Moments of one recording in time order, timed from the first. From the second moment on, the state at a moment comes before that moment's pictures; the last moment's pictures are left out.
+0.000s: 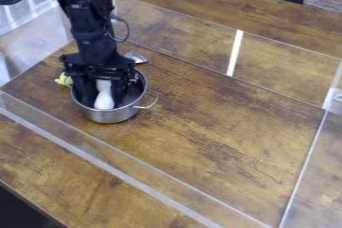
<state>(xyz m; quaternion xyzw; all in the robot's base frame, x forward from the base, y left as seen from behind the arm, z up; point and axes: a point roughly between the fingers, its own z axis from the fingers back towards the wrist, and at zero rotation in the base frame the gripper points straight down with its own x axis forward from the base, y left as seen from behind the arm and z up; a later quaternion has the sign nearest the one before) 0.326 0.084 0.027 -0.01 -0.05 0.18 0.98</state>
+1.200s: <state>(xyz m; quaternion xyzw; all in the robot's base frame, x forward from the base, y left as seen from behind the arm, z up) 0.358 -0.039 0.135 -0.07 -0.13 0.08 0.99</state>
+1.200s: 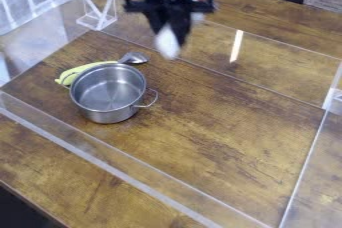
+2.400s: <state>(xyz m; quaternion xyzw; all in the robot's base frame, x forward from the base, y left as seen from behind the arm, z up) 0.347 -0.084 0.073 -0.05 -0.08 -0.01 1.00</state>
